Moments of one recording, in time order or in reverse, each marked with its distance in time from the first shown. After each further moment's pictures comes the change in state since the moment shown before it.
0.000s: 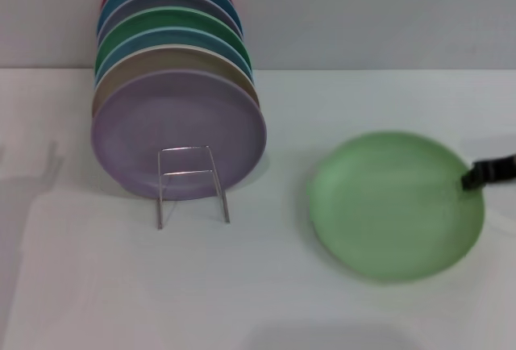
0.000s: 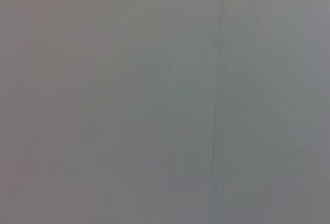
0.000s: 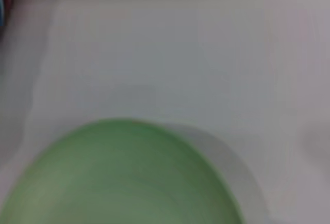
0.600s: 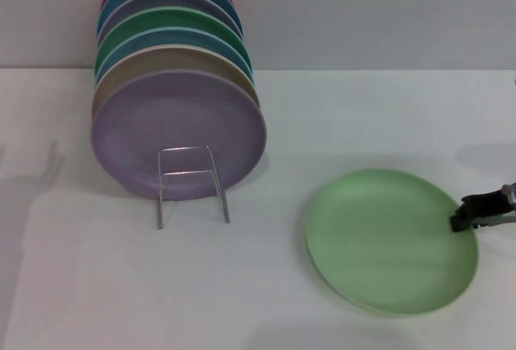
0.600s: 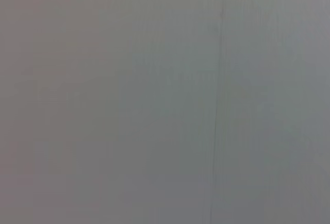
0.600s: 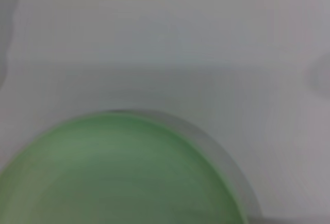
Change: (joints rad) left arm -0.005 0.000 0.000 0.000 -0.003 -0.020 0.000; right arm 0.066 -0.033 0.000 -0.210 -0.007 0.032 0.023
